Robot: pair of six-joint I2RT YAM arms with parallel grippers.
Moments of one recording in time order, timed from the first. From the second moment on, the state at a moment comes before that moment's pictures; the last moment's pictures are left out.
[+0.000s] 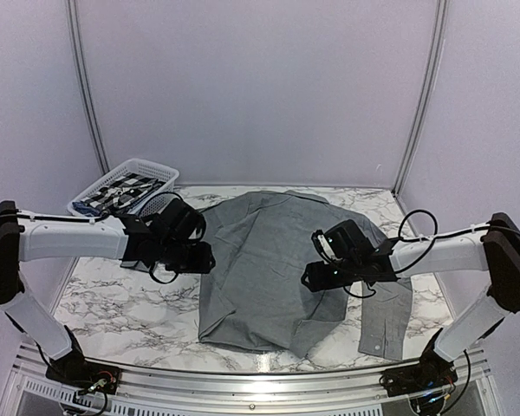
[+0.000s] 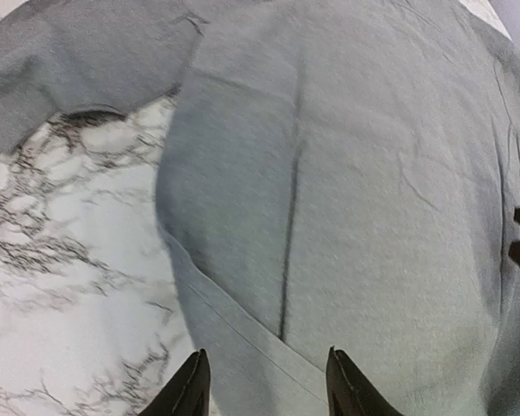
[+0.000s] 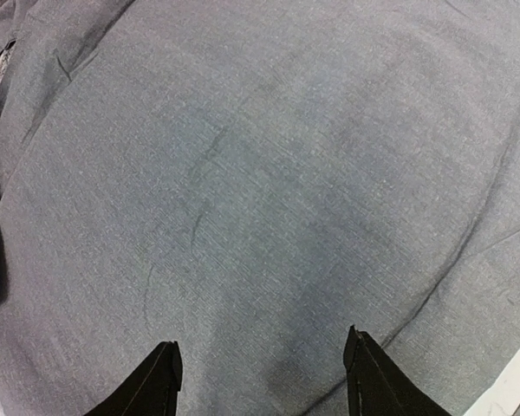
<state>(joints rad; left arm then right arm) -0.81 1.58 1.01 -0.36 -0.13 -0.64 0.75 1.52 0.77 -0.15 0.04 0.47</state>
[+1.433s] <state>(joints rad) -1.14 1.66 0.97 -0.62 -0.57 -0.94 0.75 1.50 0.77 -0.17 0.02 0.46</state>
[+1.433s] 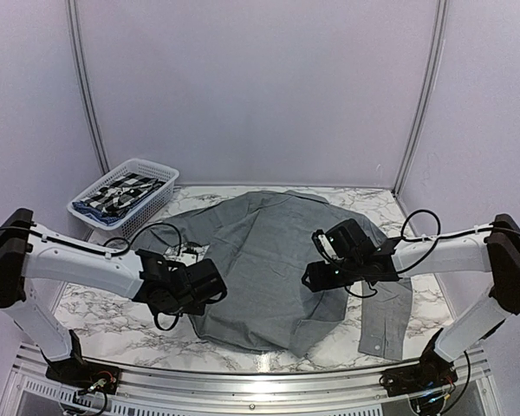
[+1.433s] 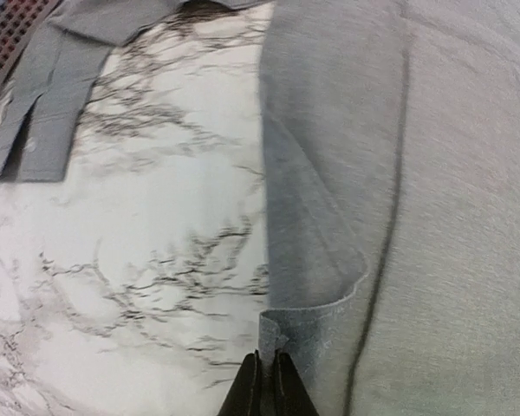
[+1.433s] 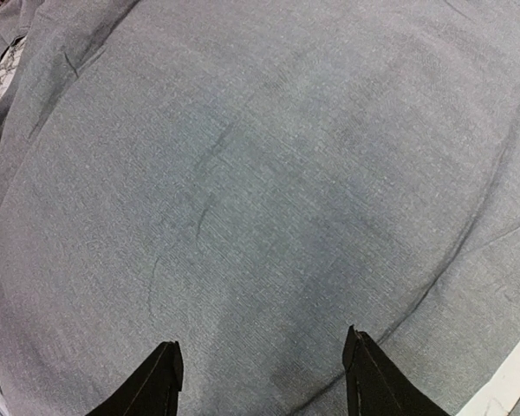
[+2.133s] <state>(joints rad) -0.86 1.44 0.71 -0.61 -0.52 -0.95 0.77 1.48 0.73 -0.18 -0.02 0.46</state>
